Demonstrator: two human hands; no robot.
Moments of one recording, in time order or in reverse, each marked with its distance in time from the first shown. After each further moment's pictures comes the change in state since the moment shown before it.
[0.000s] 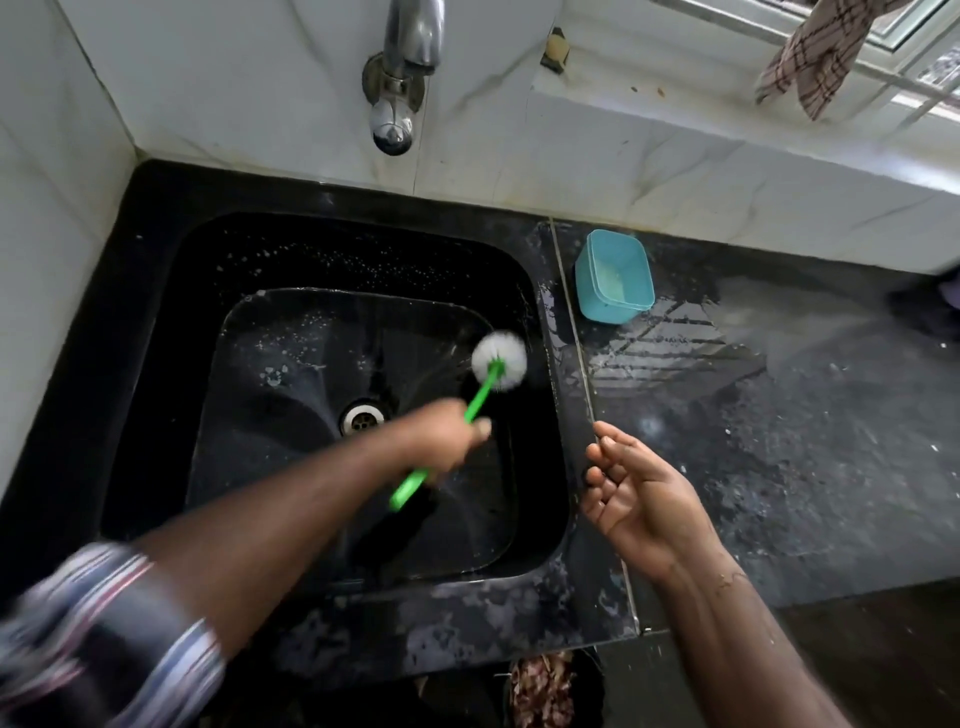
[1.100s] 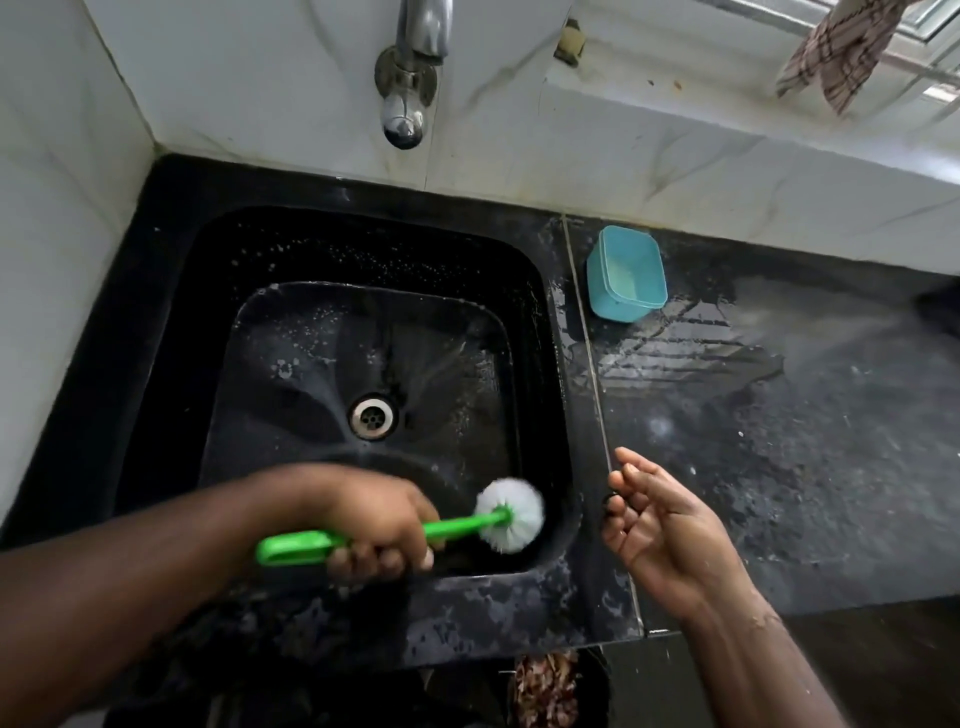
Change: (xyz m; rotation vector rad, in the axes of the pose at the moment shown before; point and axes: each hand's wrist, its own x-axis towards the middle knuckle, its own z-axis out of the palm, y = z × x) left_hand -0.095 -0.023 -0.007 -0.079 -0.696 -0.257; right_hand -0.013 0.007 -0.024 0.014 0.009 0.012
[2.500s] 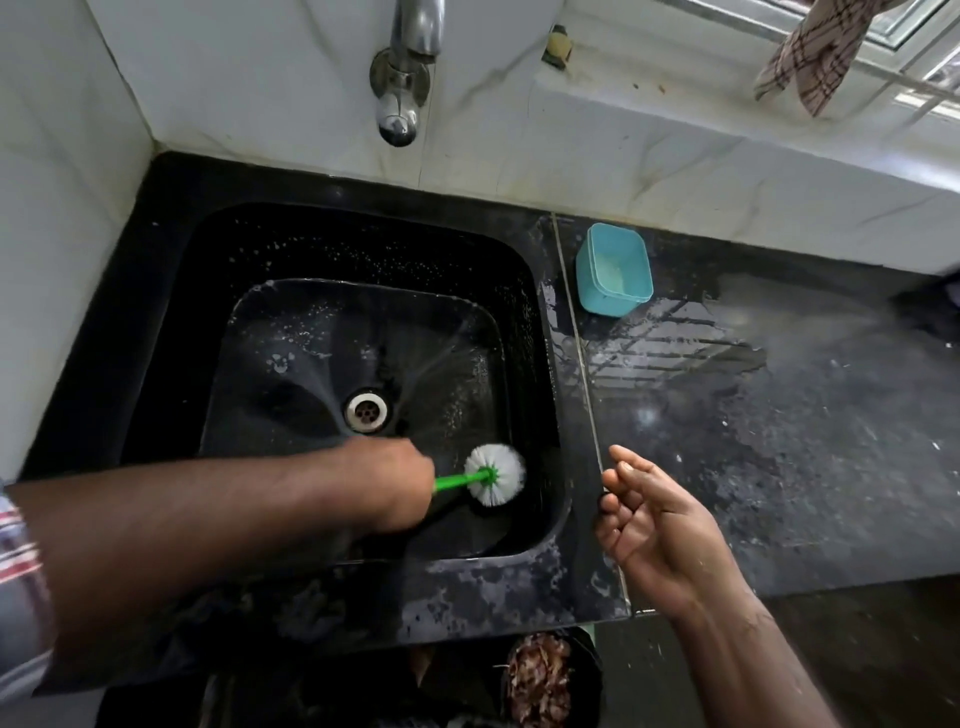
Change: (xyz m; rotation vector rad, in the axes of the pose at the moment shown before) left_hand 0.008 0.021 0.011 1.086 0.678 -0.129; right_hand -0.018 0.005 -0.005 -0.004 0.005 -0.029
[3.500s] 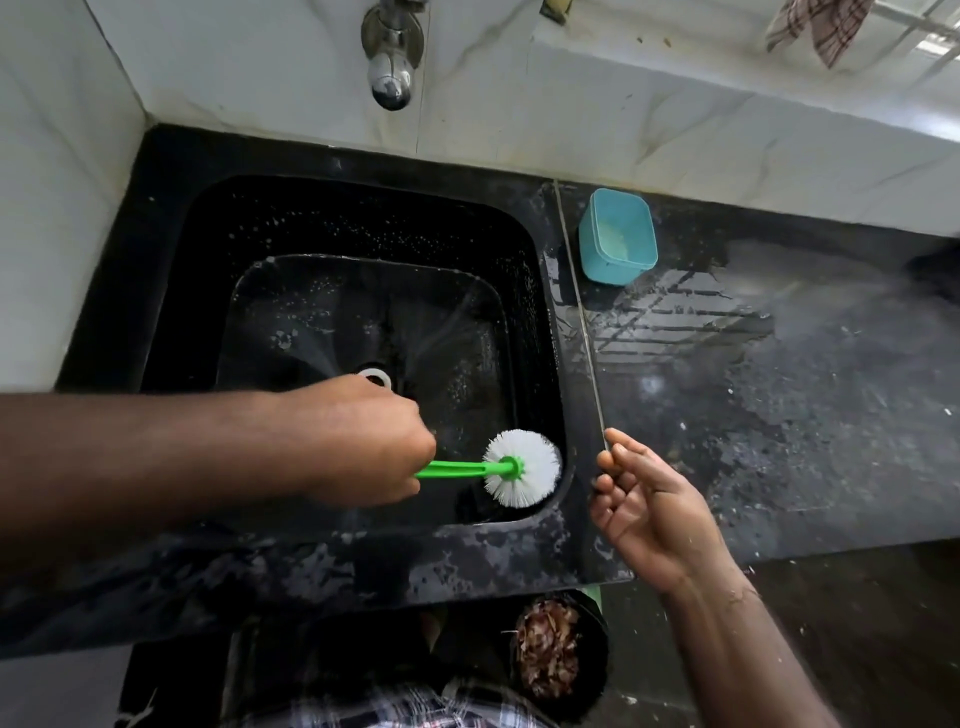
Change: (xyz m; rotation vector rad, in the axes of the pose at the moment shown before) left_hand -0.058 -0.022 -0.032 0.274 0.143 0.370; right_hand -0.001 0.017 -0.010 0.047 -0.009 0.029
